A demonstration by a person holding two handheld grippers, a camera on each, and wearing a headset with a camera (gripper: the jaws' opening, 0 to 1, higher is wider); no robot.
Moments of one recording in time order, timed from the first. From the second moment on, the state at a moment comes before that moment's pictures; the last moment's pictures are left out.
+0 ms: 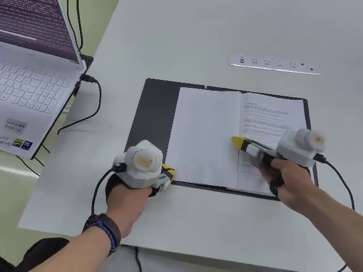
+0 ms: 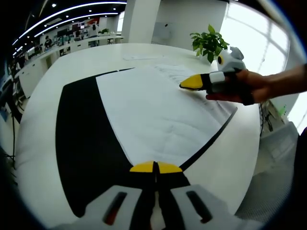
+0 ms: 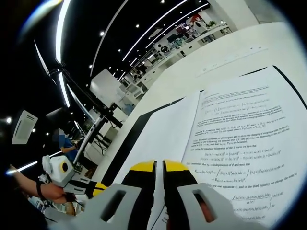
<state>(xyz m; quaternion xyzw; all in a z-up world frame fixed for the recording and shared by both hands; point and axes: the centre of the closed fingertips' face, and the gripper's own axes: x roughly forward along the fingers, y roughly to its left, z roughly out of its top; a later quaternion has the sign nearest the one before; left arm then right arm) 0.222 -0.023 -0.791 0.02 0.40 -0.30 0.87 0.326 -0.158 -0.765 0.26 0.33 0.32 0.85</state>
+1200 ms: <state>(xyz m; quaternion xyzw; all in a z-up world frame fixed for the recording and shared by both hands) 0.223 -0.023 -0.794 0.03 0.39 -0.30 0.87 0.399 -0.161 -0.760 0.33 0.27 0.24 0.87</state>
